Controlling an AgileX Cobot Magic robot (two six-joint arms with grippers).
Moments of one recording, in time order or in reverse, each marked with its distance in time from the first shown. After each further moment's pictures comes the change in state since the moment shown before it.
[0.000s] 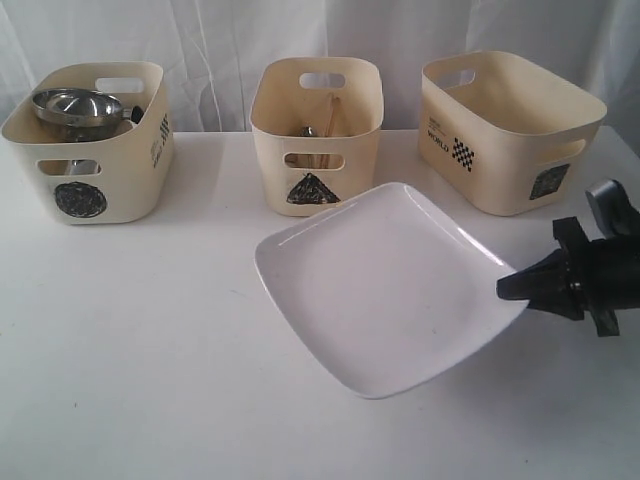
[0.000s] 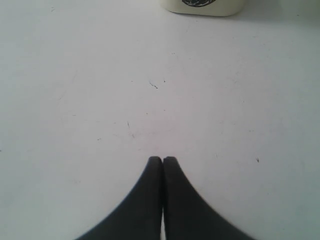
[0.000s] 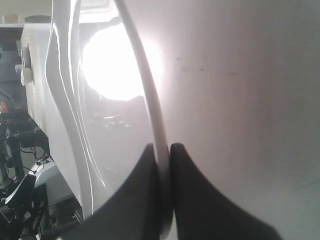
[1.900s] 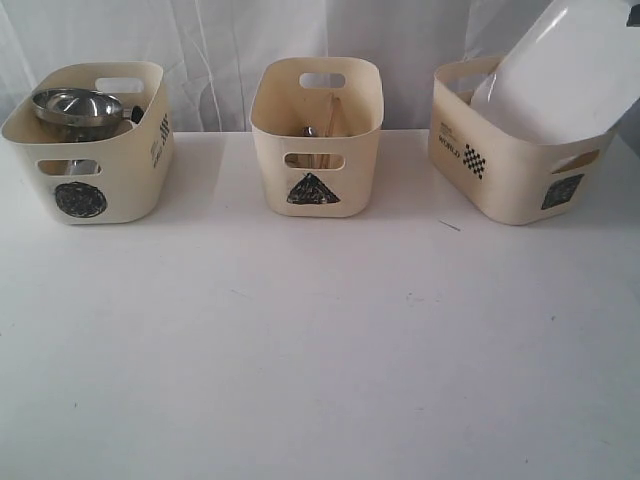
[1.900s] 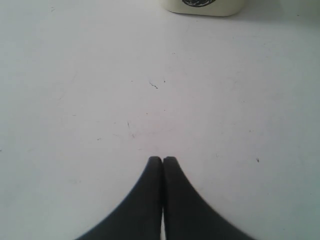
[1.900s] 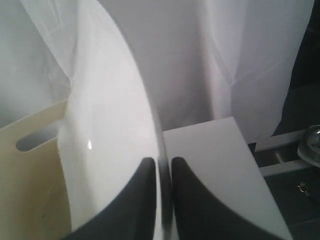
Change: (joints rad) left arm 0.000 0.000 0.000 0.000 0.000 0.000; right arm 0.032 -0.024 -0.717 -0.417 -0.832 0.342
